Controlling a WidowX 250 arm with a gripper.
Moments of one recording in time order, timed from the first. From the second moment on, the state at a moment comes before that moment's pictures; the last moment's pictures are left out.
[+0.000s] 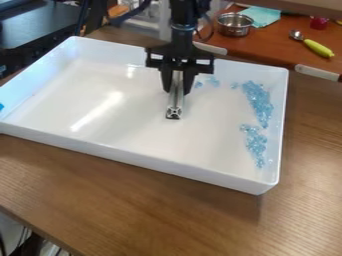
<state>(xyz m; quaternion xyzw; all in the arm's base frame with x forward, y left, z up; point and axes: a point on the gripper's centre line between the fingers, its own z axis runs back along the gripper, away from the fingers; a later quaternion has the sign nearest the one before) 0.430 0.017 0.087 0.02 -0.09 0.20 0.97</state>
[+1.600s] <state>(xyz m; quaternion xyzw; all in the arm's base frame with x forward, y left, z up) 0.385 0.060 0.143 -0.03 -0.12 0.20 0.97</state>
